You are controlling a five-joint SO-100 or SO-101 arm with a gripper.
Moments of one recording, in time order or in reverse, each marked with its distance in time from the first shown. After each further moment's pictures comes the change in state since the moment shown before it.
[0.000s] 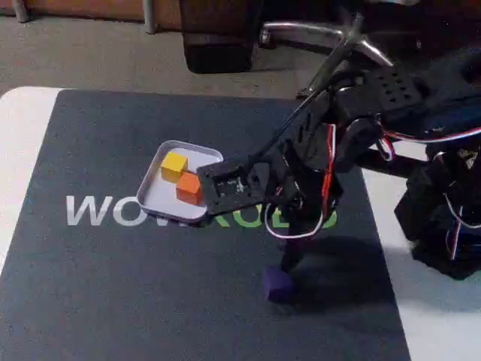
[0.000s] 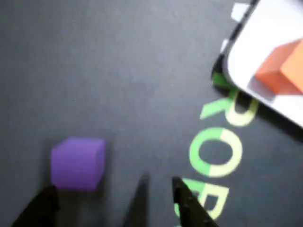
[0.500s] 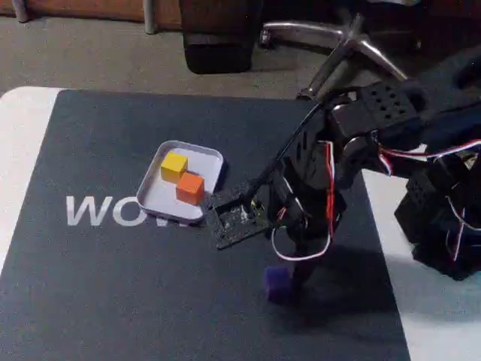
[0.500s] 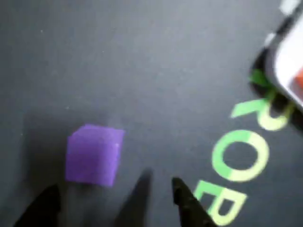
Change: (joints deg) arm -4.1 -4.7 -1.7 0.7 -2.1
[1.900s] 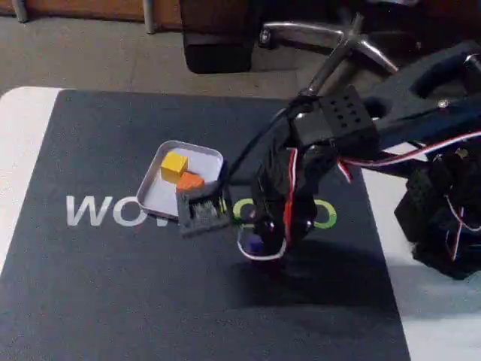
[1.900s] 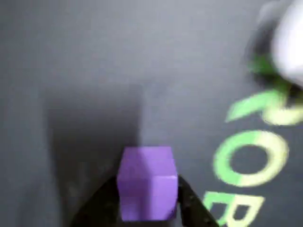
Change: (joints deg) arm 2.6 -13.9 -12.3 2.7 13.4
